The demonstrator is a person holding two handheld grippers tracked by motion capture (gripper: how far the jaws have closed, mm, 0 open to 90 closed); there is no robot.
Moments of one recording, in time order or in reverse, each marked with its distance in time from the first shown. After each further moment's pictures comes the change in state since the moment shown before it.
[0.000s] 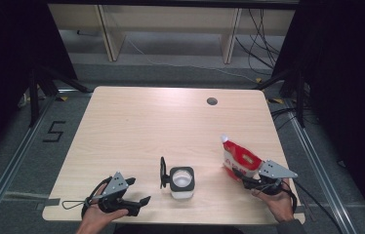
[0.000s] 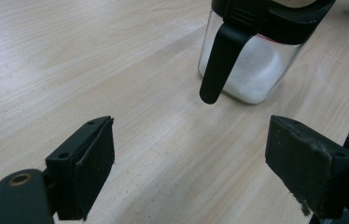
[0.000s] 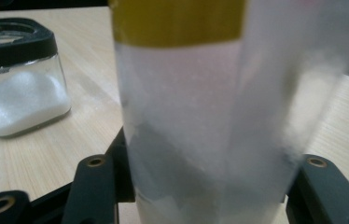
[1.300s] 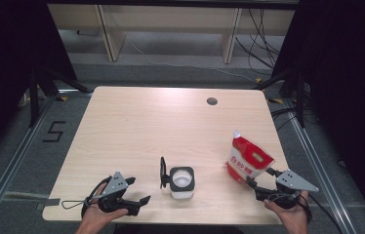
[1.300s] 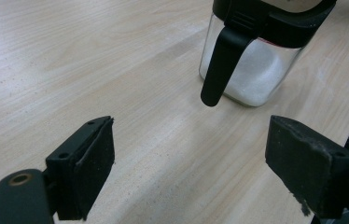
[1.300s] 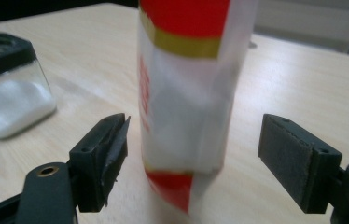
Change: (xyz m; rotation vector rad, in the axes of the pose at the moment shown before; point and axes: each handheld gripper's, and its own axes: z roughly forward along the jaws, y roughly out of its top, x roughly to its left) left arm 0.000 0.001 -0.001 -0.007 0.003 -0.003; right arm 0.015 -0.003 -0.052 0.072 -0.157 0.201
